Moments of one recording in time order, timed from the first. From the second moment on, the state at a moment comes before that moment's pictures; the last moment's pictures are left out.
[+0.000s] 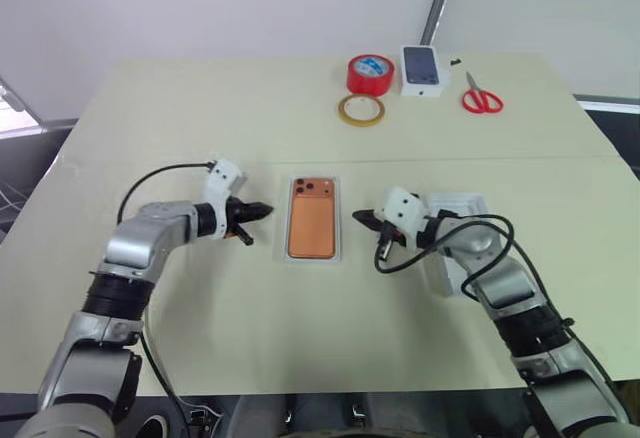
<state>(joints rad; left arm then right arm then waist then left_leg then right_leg) -0.53 0.57 -0.15 0.16 -0.40 0.69 -0.87 -0.40 -0.50 0.24 0.01 0.00 0.20 0.79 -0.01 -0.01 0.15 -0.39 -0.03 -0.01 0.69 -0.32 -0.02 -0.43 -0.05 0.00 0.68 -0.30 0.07</state>
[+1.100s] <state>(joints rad) -0.58 0.27 -0.27 0.18 -0.38 0.81 -0.97 -0.05 -0.76 0.03 -0.32 0.06 0.39 0.87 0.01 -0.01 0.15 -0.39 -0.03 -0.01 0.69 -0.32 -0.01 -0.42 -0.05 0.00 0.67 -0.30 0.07</state>
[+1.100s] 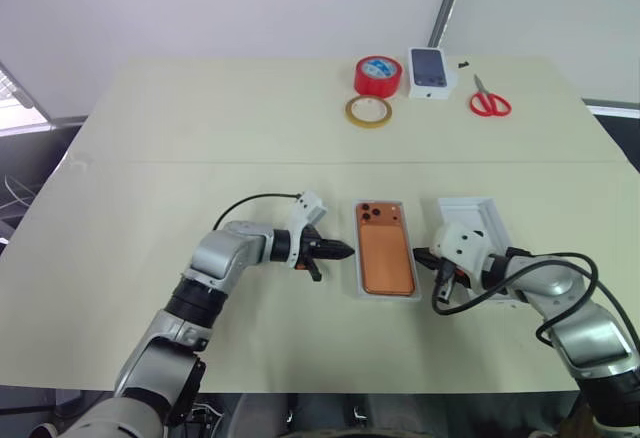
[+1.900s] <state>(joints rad) -0.60 0.39 -0.12 0.18 -0.41 0.68 -1.00 -0.10 -0.83 -0.03 -0.17 0.07 0.24 0.86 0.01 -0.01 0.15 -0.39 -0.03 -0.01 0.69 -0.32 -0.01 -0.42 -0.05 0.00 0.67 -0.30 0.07</state>
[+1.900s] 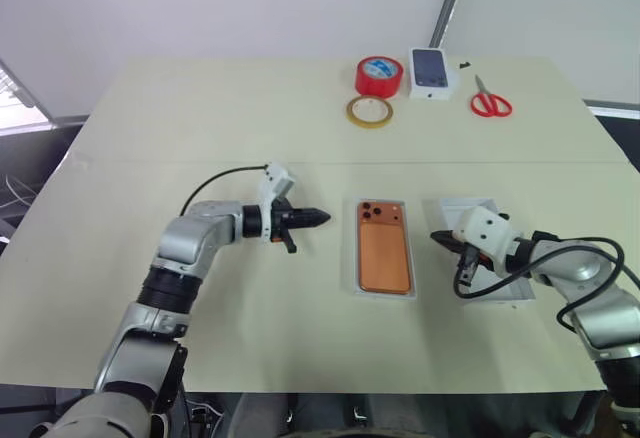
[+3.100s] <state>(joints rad) -0.47 0.51 -0.03 0.23 -0.36 -0.01 -1.31 -0.24 -0.66 -0.24 -0.65 0.42 1.55 0.37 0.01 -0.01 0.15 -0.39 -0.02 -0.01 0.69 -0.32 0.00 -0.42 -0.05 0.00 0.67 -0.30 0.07</state>
